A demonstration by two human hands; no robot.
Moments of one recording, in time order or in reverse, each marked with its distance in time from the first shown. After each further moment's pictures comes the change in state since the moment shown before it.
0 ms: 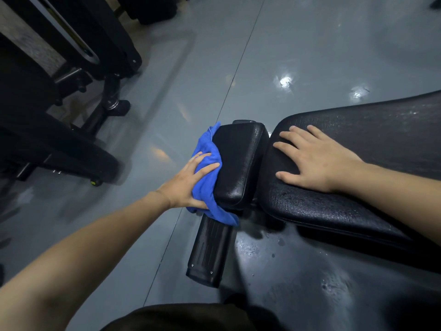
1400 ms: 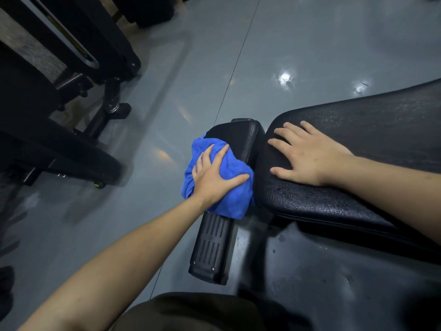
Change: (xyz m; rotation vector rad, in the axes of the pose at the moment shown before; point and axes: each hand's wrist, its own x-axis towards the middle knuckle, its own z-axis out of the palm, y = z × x) left_hand 0.044 0.105 0.020 -0.232 0.281 -0.564; right_hand -0.001 -0.002 -0.002 -0.019 -0.004 0.005
